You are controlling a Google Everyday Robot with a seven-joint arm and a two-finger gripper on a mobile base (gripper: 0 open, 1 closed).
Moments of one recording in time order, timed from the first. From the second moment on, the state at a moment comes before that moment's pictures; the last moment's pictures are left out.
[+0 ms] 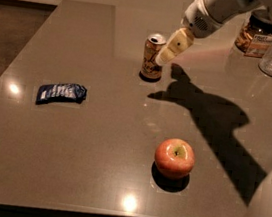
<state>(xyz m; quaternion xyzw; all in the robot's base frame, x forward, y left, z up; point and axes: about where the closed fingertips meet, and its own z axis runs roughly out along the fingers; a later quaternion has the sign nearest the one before) 0.679 -0.097 0.943 -0.53 0.79 0.09 0.30</state>
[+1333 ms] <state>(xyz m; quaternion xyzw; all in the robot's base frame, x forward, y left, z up) 0.661 -0.030 0.940 -0.58 0.75 0.15 0.29</state>
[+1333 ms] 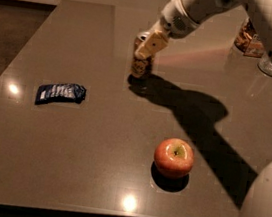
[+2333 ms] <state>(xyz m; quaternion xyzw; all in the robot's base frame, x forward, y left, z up) 0.588 0.050 0.943 -0.65 0.67 0.22 0.28</state>
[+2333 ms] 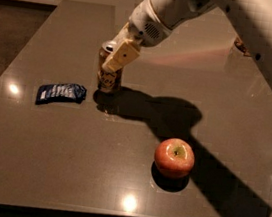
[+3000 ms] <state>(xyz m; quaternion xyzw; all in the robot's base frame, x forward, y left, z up) 0.571 0.069 0.922 -0.68 0.65 0.20 0.27</state>
